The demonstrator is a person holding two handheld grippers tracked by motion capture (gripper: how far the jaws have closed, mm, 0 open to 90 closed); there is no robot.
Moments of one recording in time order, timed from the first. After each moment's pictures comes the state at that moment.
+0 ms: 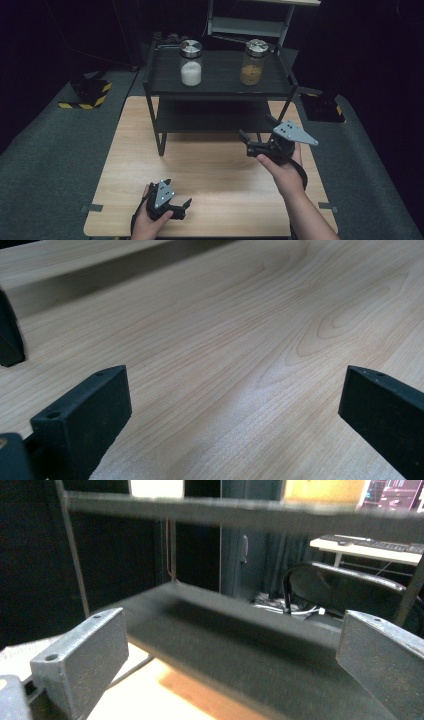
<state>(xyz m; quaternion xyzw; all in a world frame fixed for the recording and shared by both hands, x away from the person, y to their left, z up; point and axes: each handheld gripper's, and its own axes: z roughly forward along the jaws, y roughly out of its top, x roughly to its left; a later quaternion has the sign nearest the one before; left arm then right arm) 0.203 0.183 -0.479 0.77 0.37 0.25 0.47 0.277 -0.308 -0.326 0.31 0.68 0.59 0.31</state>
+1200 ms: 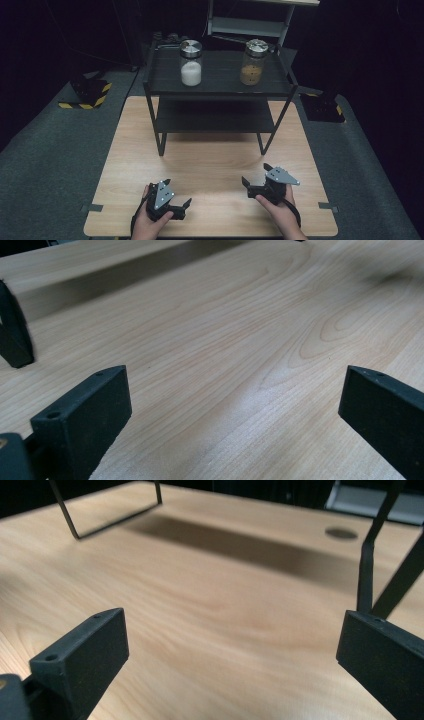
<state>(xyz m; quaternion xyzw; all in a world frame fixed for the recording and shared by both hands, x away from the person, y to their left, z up) 0.197 0.182 -0.482 0.76 0.37 0.26 0.47 0.258 -0.334 -0.455 0.38 0.74 0.49 0.26</state>
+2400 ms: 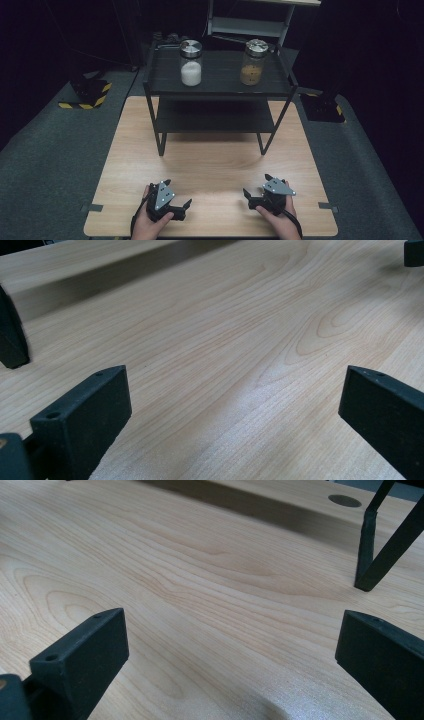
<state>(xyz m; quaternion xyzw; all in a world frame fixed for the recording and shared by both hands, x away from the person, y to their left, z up) 0.199 0.181 -0.480 0.77 0.37 0.26 0.46 0.240 -0.332 -0.468 0.36 0.77 0.44 0.28</state>
